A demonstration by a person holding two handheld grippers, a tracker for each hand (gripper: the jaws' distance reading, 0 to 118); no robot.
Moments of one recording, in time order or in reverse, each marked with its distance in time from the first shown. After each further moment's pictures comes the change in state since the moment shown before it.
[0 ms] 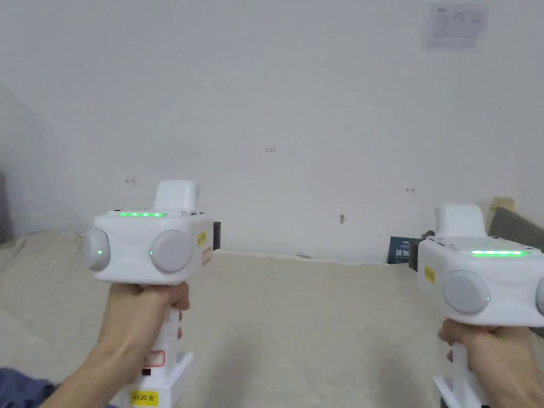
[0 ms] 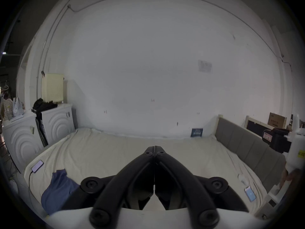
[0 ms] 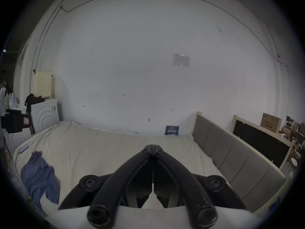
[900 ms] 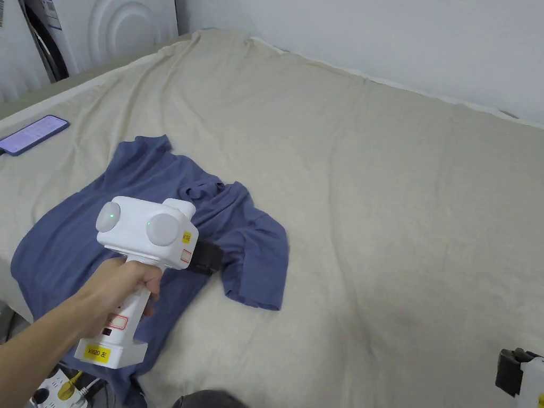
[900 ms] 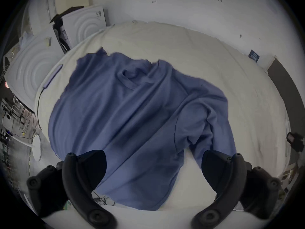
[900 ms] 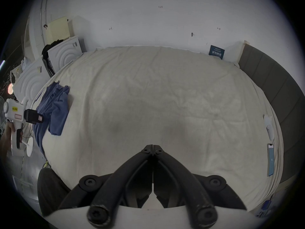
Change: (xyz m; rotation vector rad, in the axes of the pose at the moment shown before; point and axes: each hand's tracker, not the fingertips) left arm -0.288 -0.270 -0.071 -0.797 0.305 0.135; right arm -0.112 -0.246 -0.046 -0.646 0.266 0.067
